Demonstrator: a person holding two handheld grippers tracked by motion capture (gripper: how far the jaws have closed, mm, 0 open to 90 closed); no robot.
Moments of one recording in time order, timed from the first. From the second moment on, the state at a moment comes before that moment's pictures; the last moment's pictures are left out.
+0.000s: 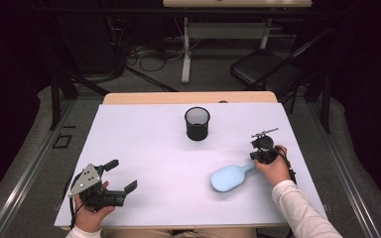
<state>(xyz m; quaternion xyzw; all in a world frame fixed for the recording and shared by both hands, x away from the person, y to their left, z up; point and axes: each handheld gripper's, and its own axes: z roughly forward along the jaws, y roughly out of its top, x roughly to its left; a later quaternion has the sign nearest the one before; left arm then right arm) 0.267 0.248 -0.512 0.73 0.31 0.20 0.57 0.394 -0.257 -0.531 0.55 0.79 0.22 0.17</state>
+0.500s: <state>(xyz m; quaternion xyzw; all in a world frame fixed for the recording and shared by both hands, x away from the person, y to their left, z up) 0.267 0.247 -0.512 0.73 0.31 0.21 0.57 0.374 -0.266 -0.531 0.56 0.78 0.24 0.16</state>
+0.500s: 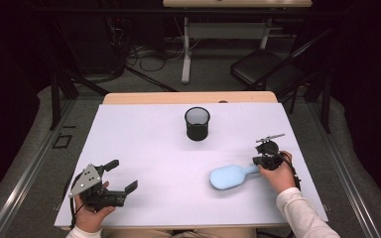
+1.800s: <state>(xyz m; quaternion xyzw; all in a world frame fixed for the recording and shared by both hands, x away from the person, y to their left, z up) 0.265 0.246 -0.512 0.73 0.30 0.21 0.57 0.315 -0.275 -0.536 0.57 0.76 0.27 0.13</state>
